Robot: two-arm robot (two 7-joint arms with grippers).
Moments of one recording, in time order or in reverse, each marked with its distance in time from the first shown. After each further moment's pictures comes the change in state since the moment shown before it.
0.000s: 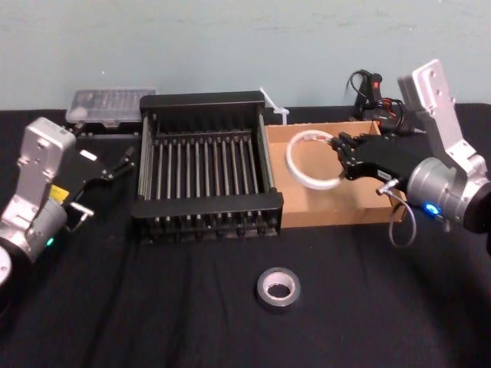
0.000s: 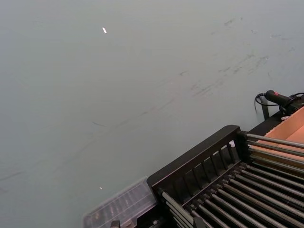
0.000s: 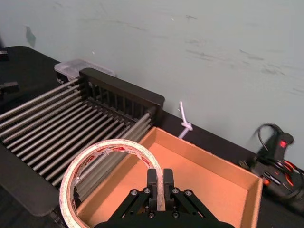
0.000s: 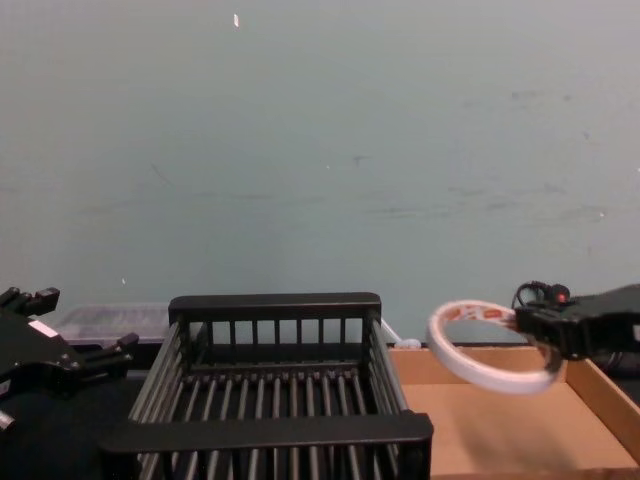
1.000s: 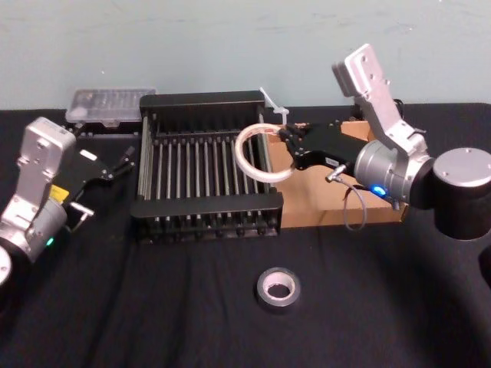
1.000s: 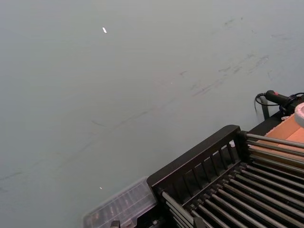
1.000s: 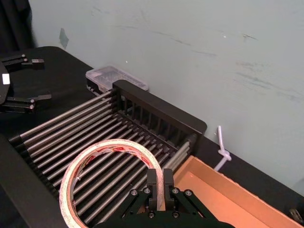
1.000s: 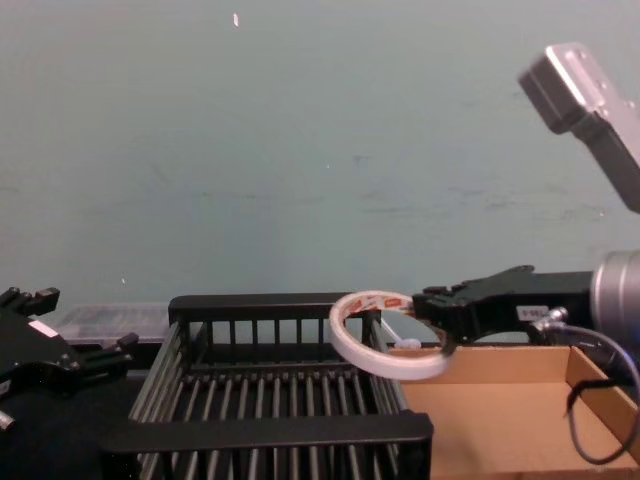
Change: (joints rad) left arm 0.000 0.000 0.000 0.000 0.000 0.000 0.000; right arm 0.150 -0.083 -0.126 0.120 -0.050 -0.009 0.047
